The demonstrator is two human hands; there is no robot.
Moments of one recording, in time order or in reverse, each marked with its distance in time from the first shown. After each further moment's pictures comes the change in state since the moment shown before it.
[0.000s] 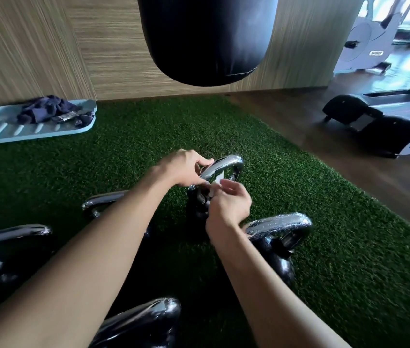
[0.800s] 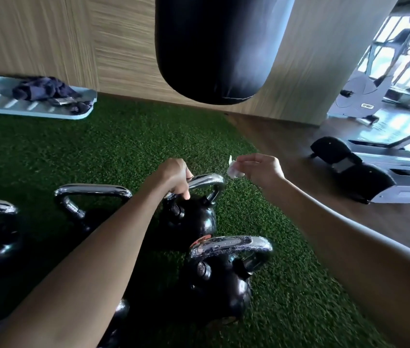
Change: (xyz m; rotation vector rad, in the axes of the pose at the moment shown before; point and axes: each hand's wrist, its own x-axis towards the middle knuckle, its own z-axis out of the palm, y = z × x) left_hand 0.016 0.034 0.013 -0.243 0.009 -0.293; right_hand 0.119 -0.149 -0.048 -0.625 -0.614 -0.301
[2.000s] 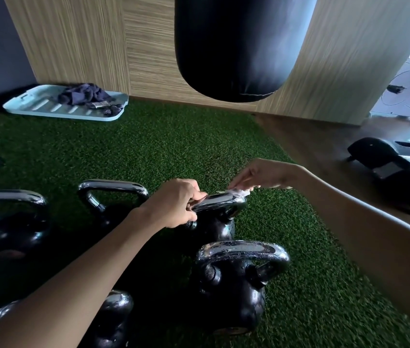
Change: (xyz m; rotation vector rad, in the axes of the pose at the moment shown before) left_hand -0.064 -0.031 0.038 0.110 0.253 0.380; right_hand 0.061 0.010 -0.001 -0.613 -0.901 -0.220
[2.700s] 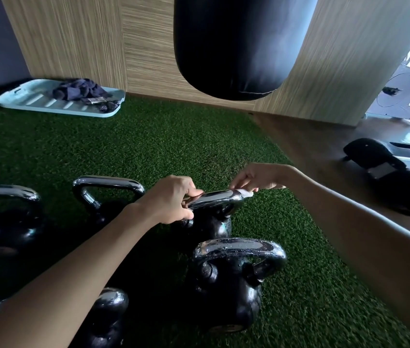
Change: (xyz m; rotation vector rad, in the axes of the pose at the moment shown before) left_hand 0.001 -0.009 0.002 -0.086 -0.029 -0.058; right_hand 0.022 0.028 -0.002 -0.094 -0.030 0.094
